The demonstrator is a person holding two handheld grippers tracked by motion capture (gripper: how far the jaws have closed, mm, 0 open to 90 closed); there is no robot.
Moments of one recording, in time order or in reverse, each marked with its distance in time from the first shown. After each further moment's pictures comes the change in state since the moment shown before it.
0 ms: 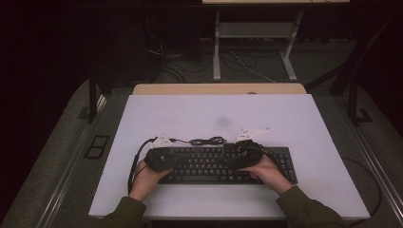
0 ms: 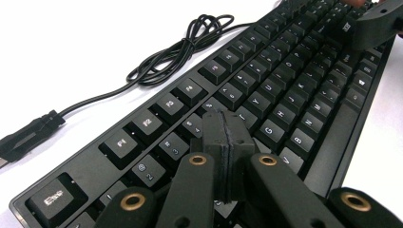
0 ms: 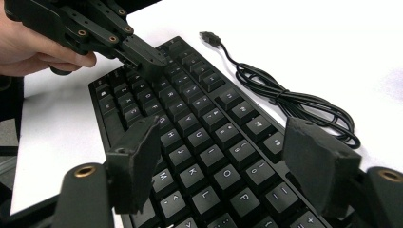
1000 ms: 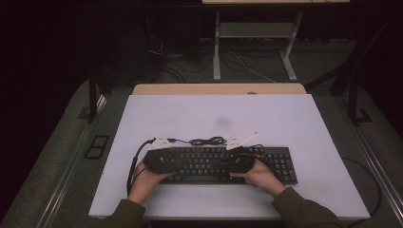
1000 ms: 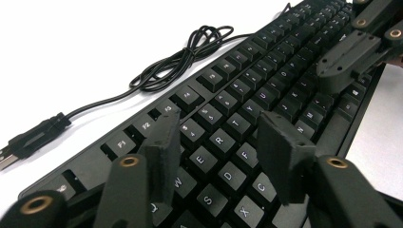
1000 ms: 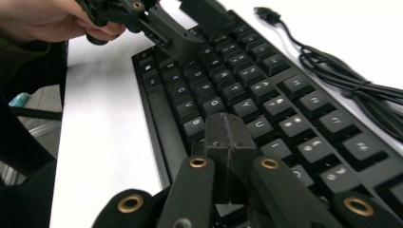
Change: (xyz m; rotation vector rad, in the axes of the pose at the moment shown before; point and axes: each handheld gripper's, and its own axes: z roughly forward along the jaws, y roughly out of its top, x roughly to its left) left arm -0.008 -0.001 -0.007 -0.035 0.028 -0.015; right arm 0.018 -0.003 0.018 0.089 0.139 -0.069
